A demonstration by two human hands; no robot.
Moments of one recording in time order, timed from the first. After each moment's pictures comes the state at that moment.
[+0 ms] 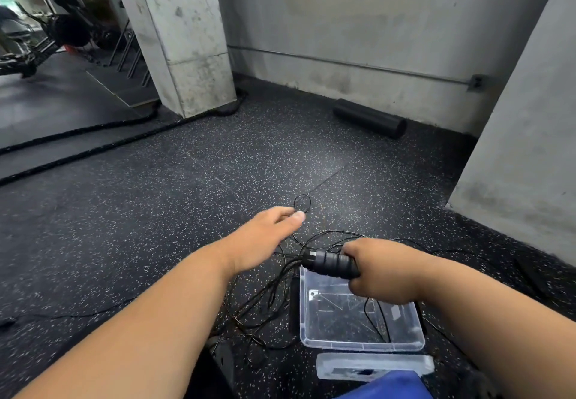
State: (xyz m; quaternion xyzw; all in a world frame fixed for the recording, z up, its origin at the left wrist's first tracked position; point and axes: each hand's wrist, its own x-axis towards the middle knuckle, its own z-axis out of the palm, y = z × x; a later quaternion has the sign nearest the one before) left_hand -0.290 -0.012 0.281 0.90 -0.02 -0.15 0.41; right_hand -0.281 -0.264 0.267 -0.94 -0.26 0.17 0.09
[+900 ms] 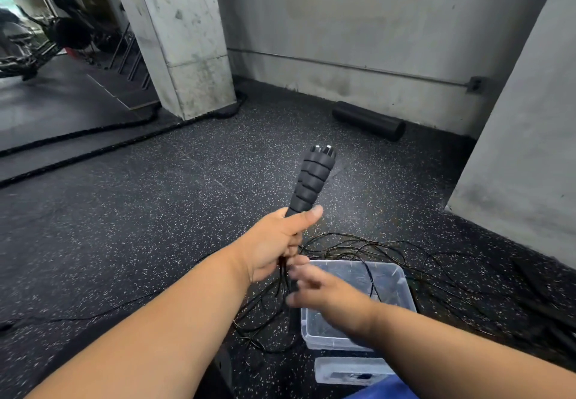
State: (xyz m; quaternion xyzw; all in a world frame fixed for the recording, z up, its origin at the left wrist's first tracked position) left_hand -0.283 -0.052 0.273 0.68 0.03 -0.18 0.71; right_hand -0.317 -0.202 0.210 -0.70 -0.11 0.35 0.62
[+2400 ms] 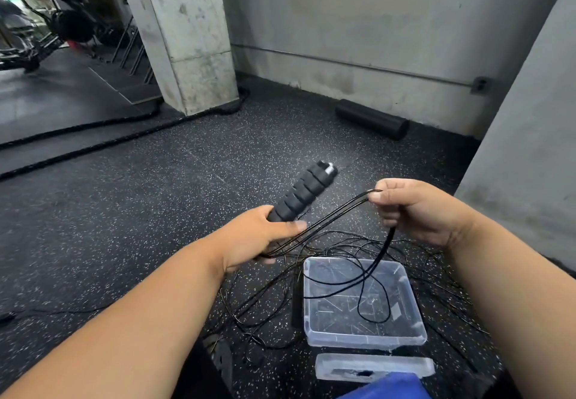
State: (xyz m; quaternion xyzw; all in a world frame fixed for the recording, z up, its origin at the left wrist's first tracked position) left_hand -0.290 -0.007 0.286 0.82 0.01 -0.16 0.55; right_hand -0.215 -0.300 0.287 -0.64 -0.11 0.25 0.72
